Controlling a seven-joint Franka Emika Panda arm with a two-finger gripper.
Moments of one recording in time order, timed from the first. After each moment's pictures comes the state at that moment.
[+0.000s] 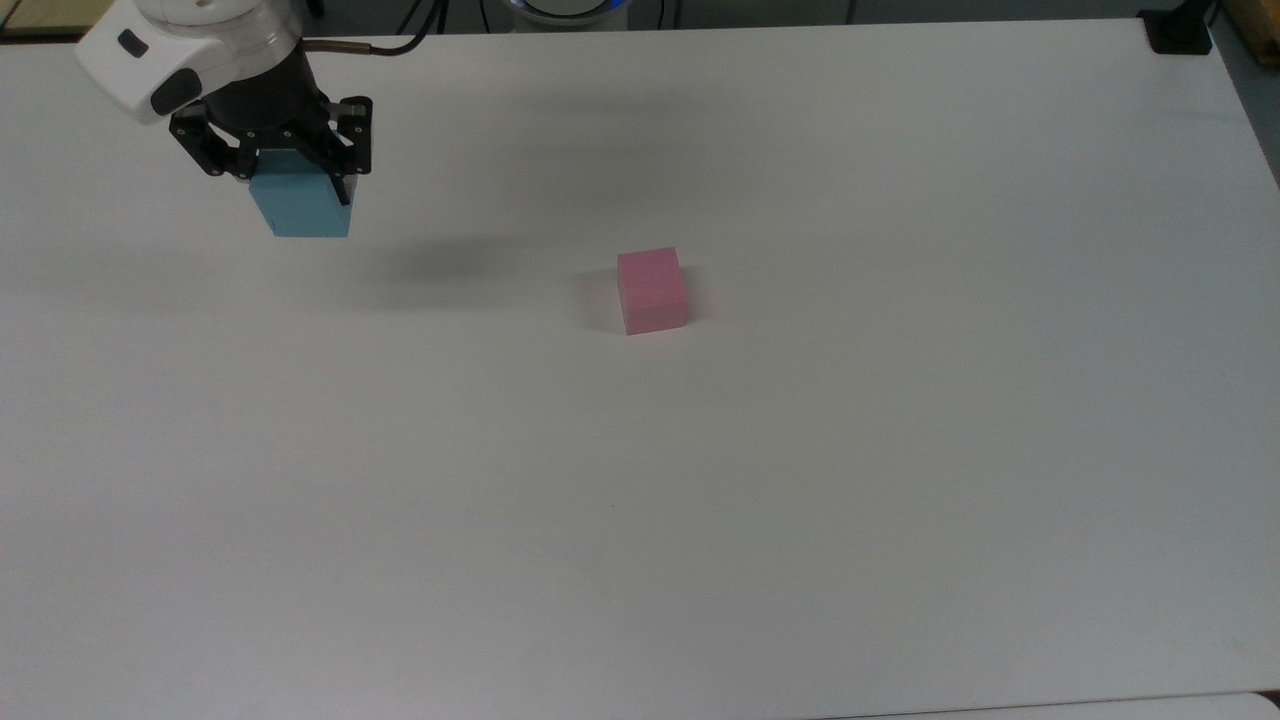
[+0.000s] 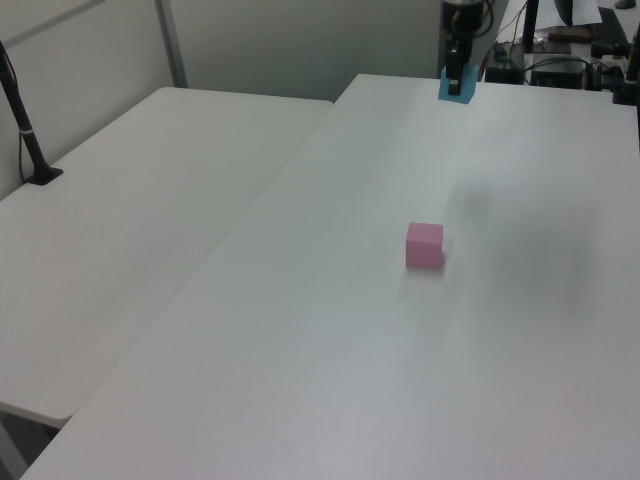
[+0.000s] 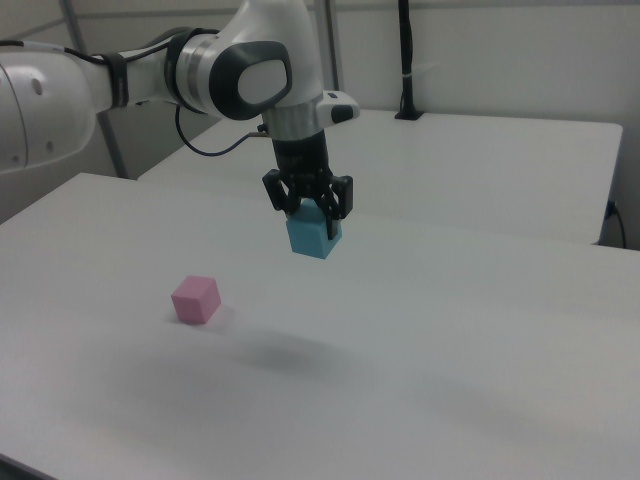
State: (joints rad) arm 0.04 0.28 -0.32 -1.48 0.04 1.77 -0.34
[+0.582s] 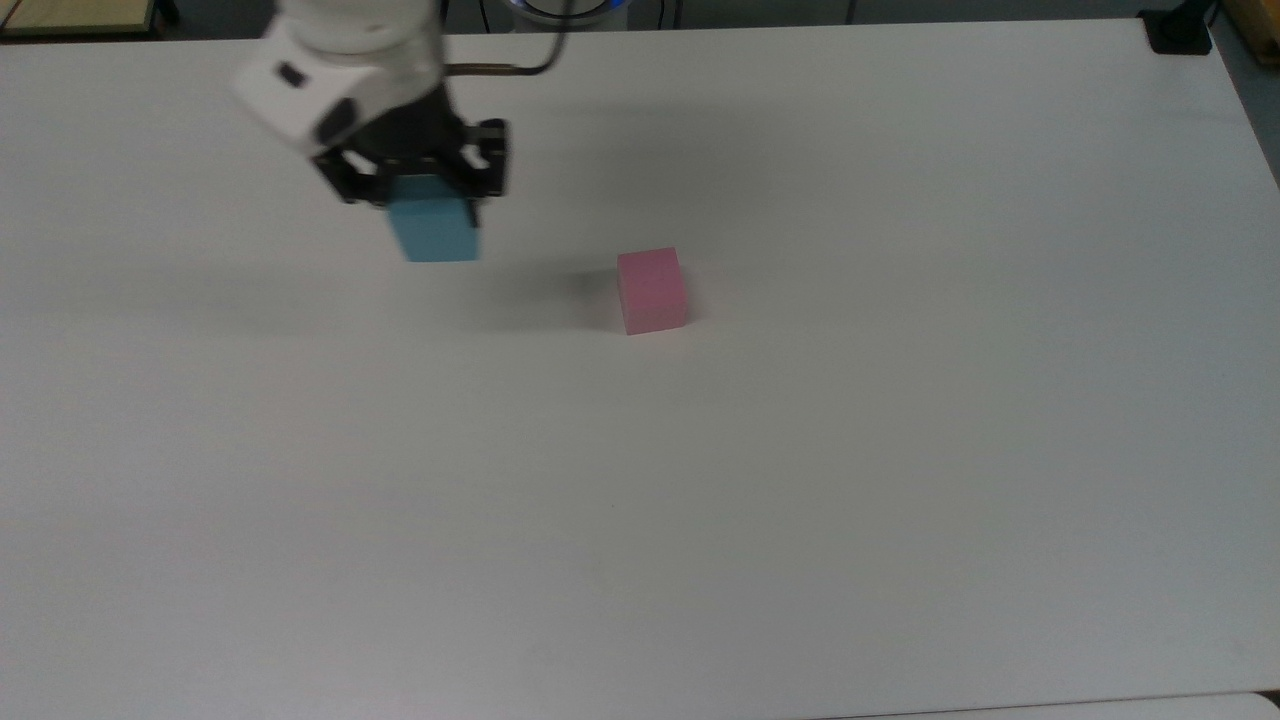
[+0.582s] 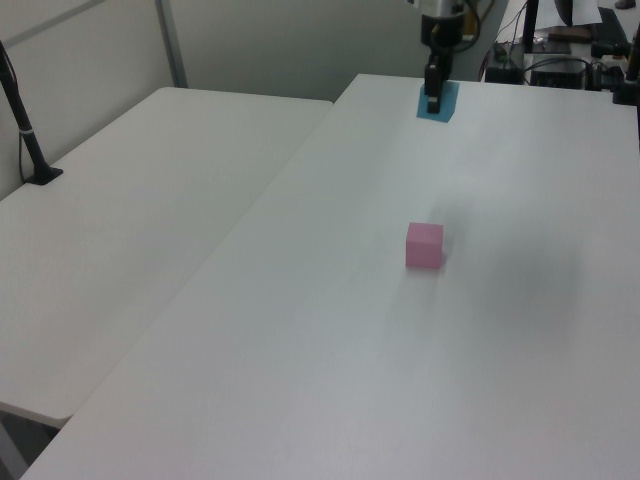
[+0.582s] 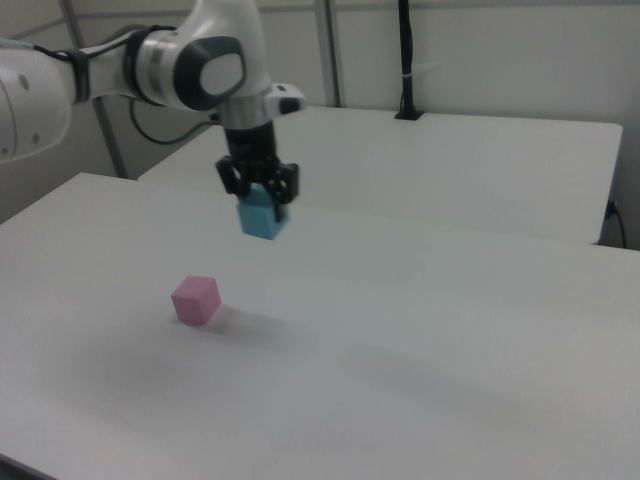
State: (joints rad) arm 0.09 0.28 -0.18 -1.48 0.05 1.77 -0.19
